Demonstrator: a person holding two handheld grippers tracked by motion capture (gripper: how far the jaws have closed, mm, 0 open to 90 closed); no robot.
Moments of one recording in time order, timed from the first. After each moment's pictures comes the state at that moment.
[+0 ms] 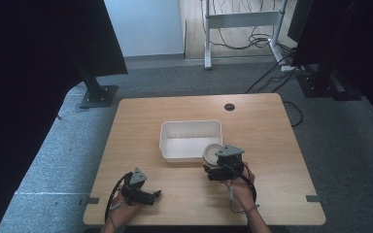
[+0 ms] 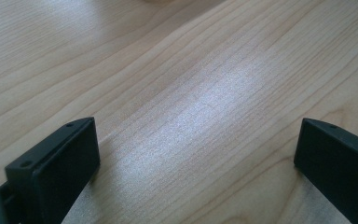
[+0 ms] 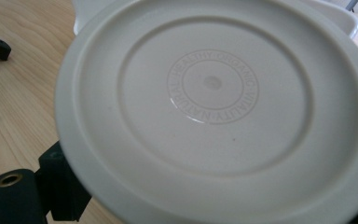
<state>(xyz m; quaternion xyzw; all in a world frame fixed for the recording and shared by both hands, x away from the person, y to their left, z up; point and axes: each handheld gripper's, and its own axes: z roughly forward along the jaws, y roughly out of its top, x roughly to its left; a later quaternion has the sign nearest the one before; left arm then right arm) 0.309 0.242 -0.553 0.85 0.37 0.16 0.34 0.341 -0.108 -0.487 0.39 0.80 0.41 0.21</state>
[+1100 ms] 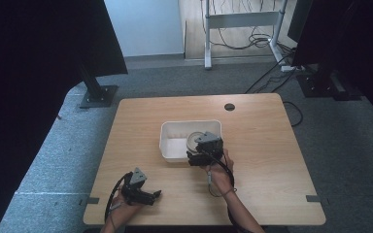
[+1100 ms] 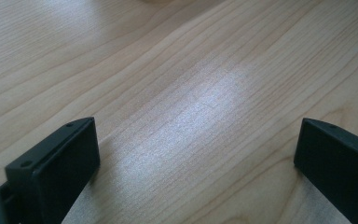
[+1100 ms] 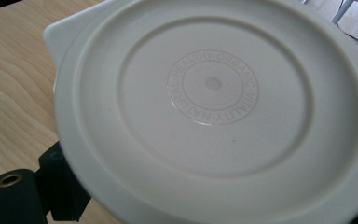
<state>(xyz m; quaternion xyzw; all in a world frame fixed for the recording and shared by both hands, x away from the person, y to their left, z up) 0.309 0.243 -0.553 0.85 0.36 0.16 0.34 0.386 -0.049 -0.482 0.40 0.79 0.40 0.23</state>
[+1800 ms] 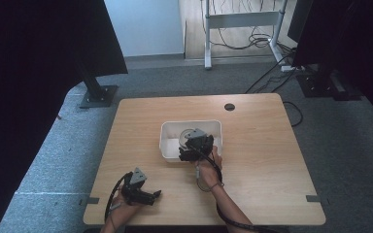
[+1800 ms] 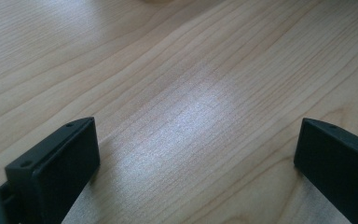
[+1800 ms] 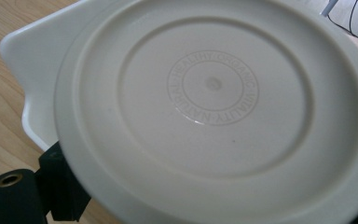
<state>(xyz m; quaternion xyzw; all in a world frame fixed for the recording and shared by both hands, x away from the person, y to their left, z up) 0.309 0.243 -0.553 0.85 0.36 0.16 0.34 0.412 -0.012 -0.498 0.42 0.79 0.38 0.24</state>
